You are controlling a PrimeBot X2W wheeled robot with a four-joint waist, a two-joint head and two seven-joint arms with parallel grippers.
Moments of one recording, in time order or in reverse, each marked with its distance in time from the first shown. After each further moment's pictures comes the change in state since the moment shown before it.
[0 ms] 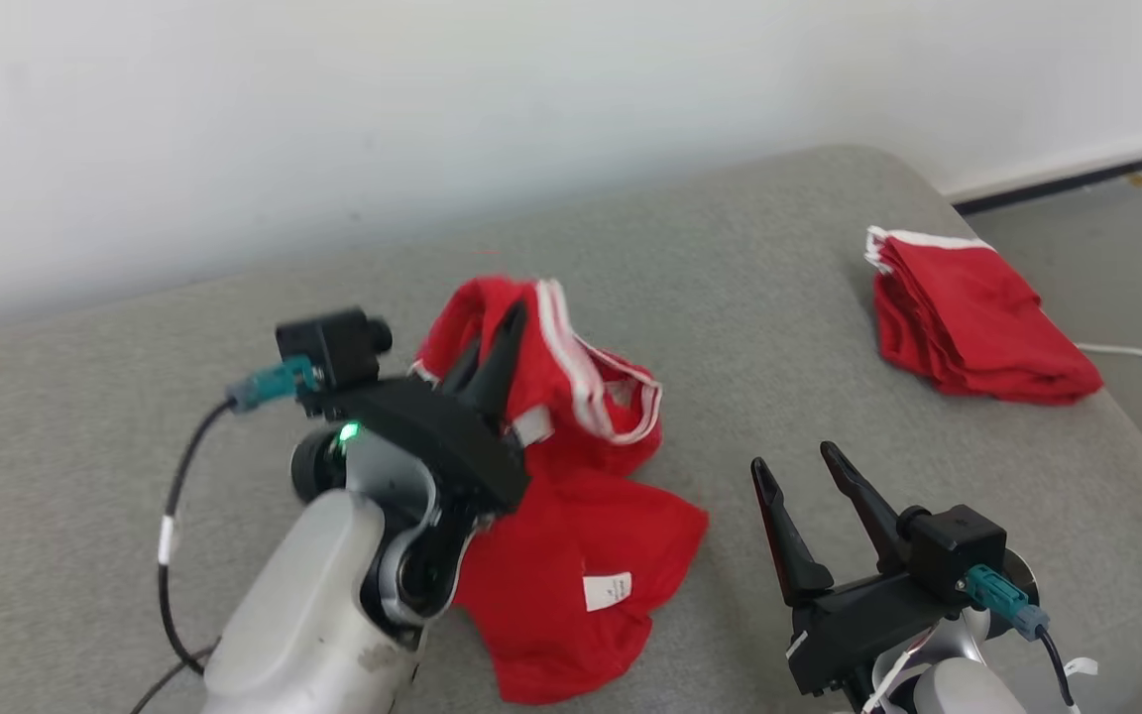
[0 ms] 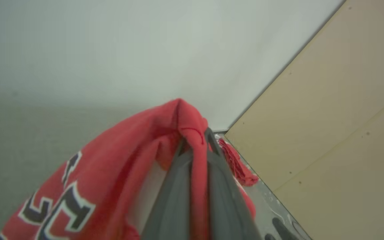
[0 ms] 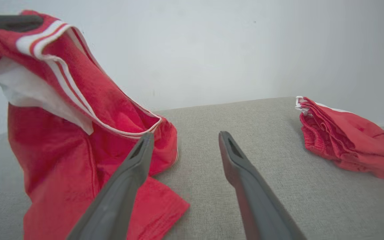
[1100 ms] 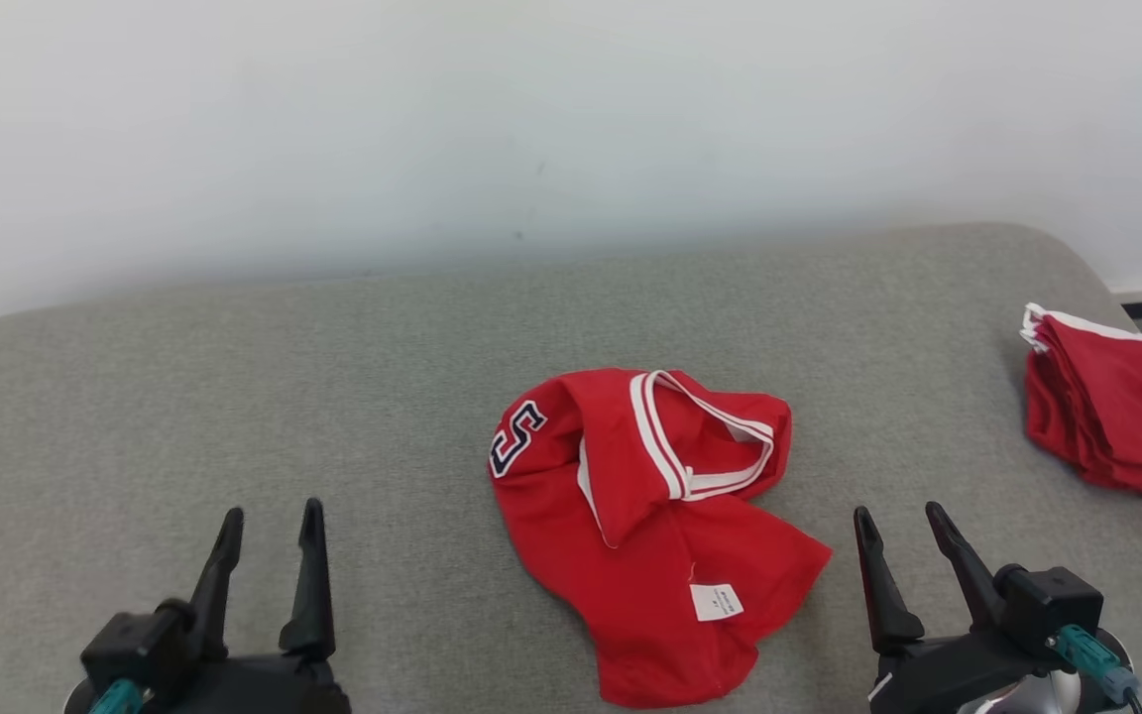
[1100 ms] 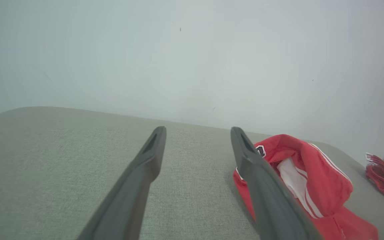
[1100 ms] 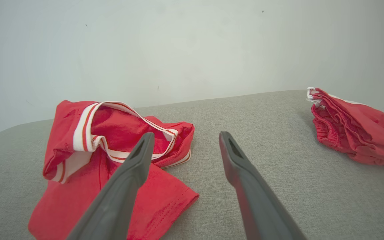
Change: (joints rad) left arm 0.517 0.114 0.251 -0.181 0.442 0.039 -0.306; right arm 0.131 0.009 -0.181 -0.036 -0.032 0.000 0.010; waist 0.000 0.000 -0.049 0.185
